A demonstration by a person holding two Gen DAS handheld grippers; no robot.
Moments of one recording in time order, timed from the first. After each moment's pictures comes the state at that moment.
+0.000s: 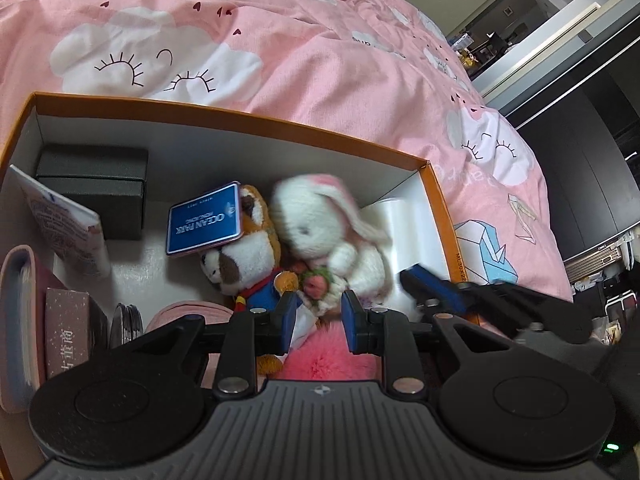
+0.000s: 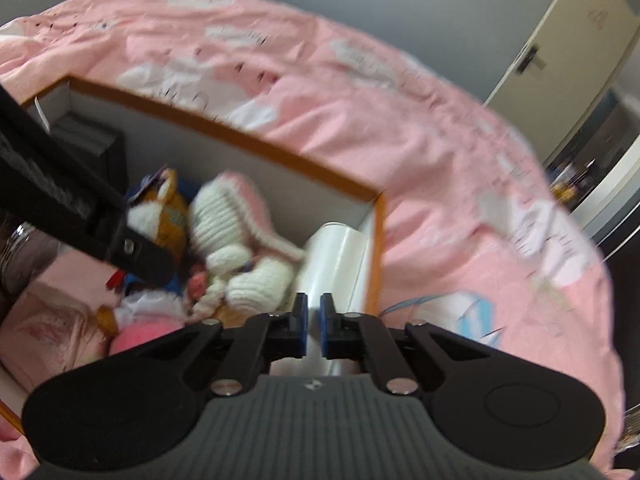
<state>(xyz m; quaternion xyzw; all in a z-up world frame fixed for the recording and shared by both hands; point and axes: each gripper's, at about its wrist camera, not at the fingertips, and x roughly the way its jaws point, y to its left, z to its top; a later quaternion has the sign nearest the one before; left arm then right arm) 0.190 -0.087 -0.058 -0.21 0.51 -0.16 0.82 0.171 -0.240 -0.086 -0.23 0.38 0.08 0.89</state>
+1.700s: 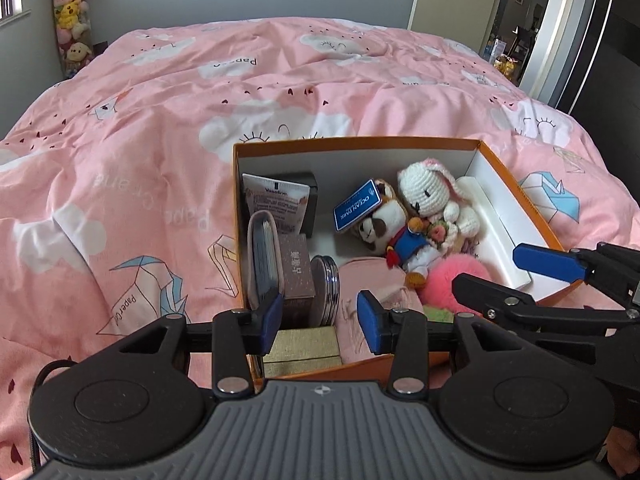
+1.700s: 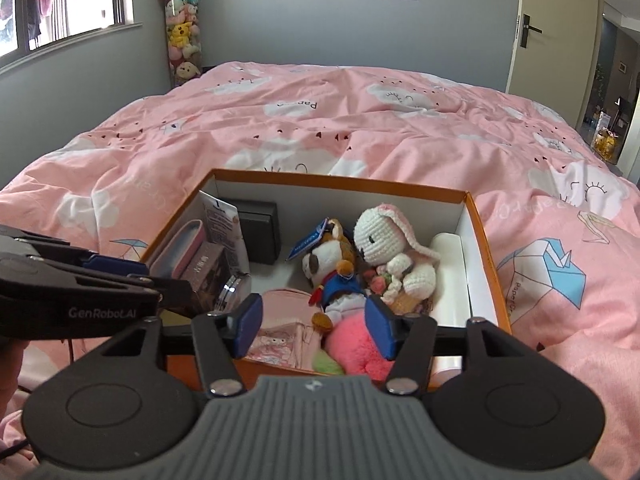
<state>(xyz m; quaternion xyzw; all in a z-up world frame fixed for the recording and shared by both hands) 0.065 -0.034 -0.014 -0.02 0.43 -0.06 0.90 0.053 -0.192 -0.036 -0.06 0.34 0.14 0.93</state>
